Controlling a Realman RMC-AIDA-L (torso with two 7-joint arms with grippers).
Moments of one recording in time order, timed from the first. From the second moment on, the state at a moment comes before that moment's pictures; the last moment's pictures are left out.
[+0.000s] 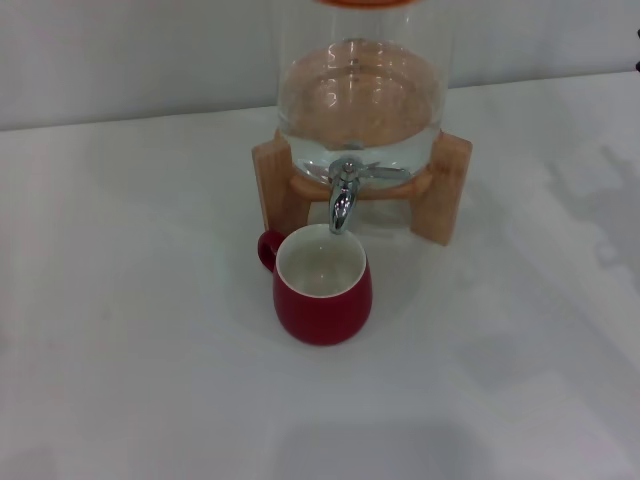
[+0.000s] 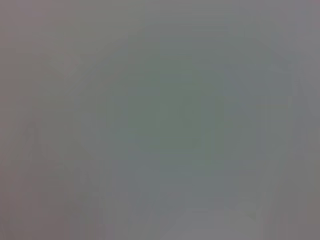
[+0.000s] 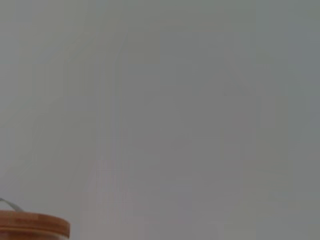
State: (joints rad) left arm -0.20 -2.08 -1.87 -0.17 0.01 -1.31 2.83; right arm 0.37 2.02 -1.84 -0.11 0.43 -1.64 0.38
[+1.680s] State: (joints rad) left arm -0.18 -2.08 -1.87 -0.16 -0.05 -1.28 2.82; right arm 0.36 2.02 -1.85 -0.11 0.43 -1.66 0.38
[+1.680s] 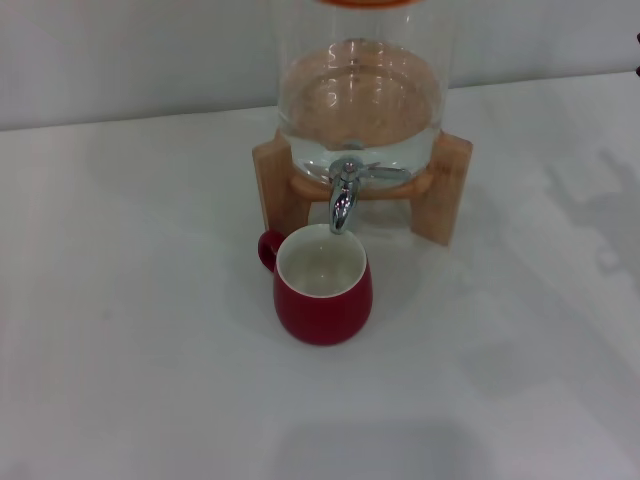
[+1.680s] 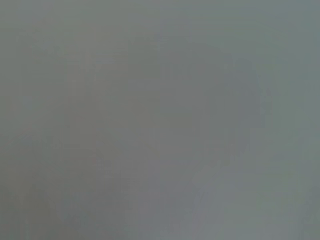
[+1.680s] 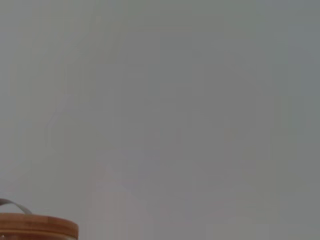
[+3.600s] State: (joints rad) left arm -0.18 -2.09 -1.87 -0.12 -0.10 -1.32 2.83; right arm 0.35 2.01 -1.80 -0.12 0.38 -1.72 0.42
